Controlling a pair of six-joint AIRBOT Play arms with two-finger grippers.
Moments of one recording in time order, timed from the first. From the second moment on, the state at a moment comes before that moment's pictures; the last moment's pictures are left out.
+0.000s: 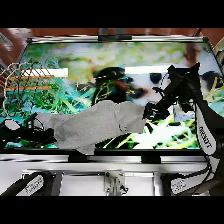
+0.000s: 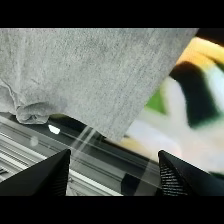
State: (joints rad) left arm 0.31 -1.06 0.52 1.15 -1.13 -1.42; right arm 0.00 -1.70 1.33 2.04 -1.57 -1.72
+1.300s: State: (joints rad) left arm 0.13 -0.92 1.90 0.77 -1.02 -1.28; right arm 0.15 -1.17 2.07 2.05 -0.80 -1.77
